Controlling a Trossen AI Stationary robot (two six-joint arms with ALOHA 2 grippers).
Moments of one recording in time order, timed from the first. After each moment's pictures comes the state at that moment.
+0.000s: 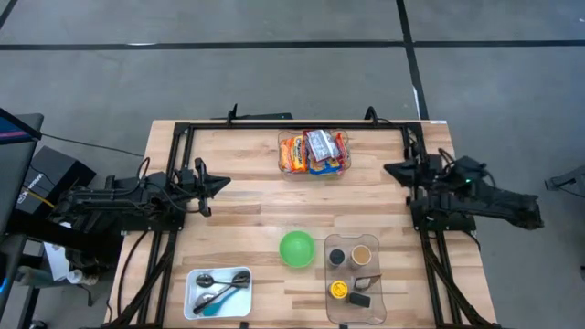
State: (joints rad) left arm 0.05 0.15 0.01 0.25 -0.22 -0.05; right arm -0.19 0.10 0.29 0.06 -0.03 0.10
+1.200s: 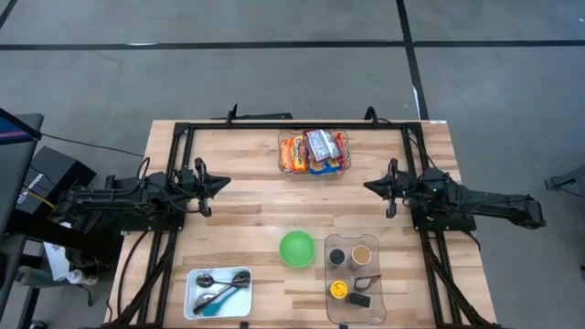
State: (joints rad) left arm 0.05 0.15 0.01 0.25 -0.22 -0.05; right arm -0.19 0.14 0.01 0.09 -0.03 0.00
